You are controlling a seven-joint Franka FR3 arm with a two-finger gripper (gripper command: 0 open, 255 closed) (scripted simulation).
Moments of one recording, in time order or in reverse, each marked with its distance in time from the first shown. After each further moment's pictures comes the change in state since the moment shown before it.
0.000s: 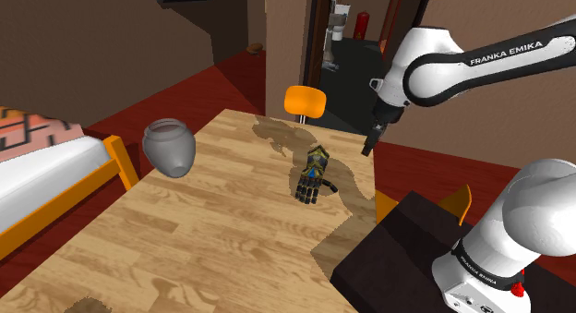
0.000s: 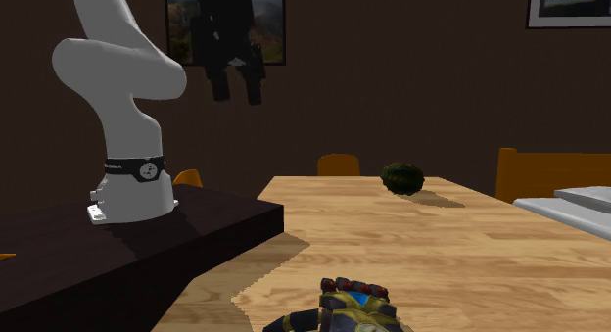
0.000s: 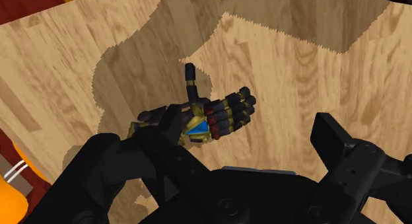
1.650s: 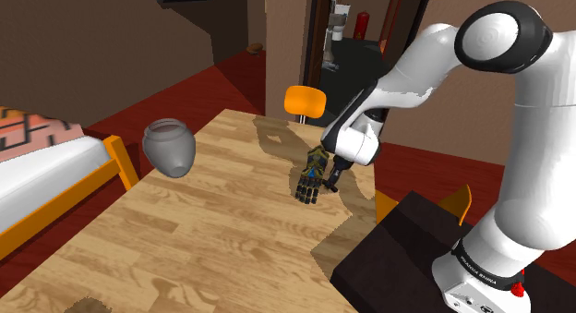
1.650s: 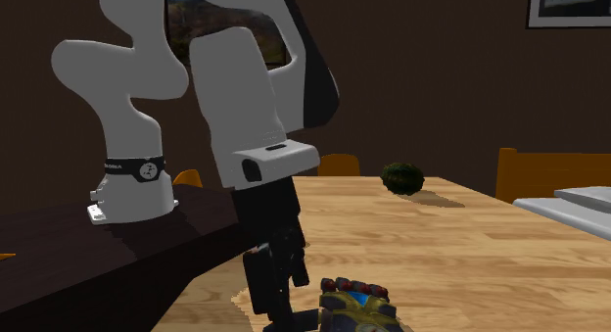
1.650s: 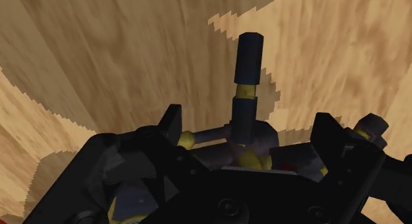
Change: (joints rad) arm -0.144 1.041 0.206 0.311 0.938 0.858 -1.084
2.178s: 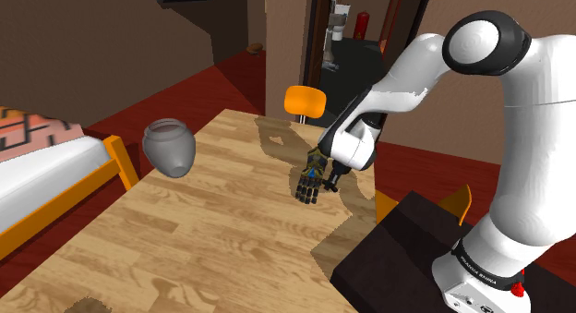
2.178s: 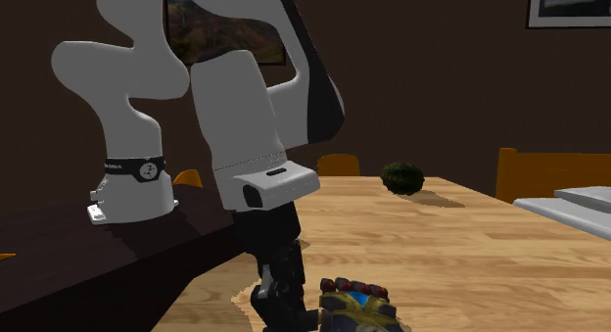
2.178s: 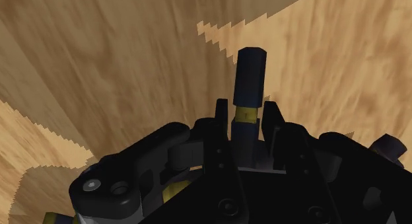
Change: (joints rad) arm -0.093 0.091 0.098 0.045 0.061 0.066 -0.091
